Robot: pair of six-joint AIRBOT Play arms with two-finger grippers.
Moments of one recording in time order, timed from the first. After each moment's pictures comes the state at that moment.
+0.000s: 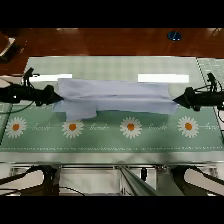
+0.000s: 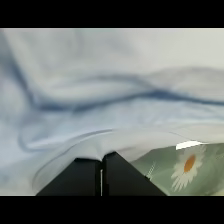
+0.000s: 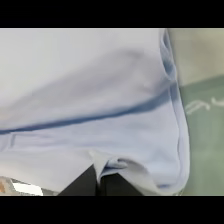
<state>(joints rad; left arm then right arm) 0.25 -1.36 0.99 0.80 -1.15 -1.28 -0.44 -1.29 0.90 -0.76 1.17 1.27</state>
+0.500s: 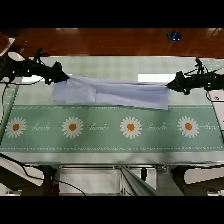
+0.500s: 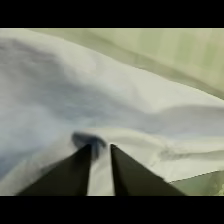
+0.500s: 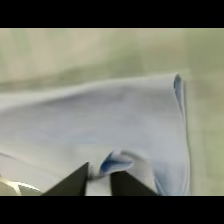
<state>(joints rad) 0.16 -1.83 1.57 0.82 -1.19 -1.45 -0.33 -1.67 1.28 -0.72 1.14 1.31</state>
